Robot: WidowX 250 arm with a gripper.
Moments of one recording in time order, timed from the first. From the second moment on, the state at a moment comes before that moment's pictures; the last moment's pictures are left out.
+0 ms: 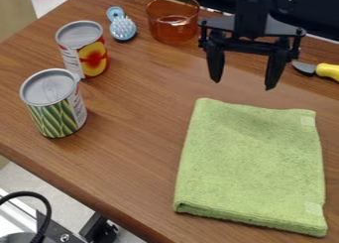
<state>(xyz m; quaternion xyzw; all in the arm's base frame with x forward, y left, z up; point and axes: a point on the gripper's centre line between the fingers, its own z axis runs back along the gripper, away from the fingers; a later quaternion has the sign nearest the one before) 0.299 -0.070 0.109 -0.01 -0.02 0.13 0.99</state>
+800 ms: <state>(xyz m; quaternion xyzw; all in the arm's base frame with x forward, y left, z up) 0.247 -0.081 0.085 -0.01 0.01 0.10 0.99</state>
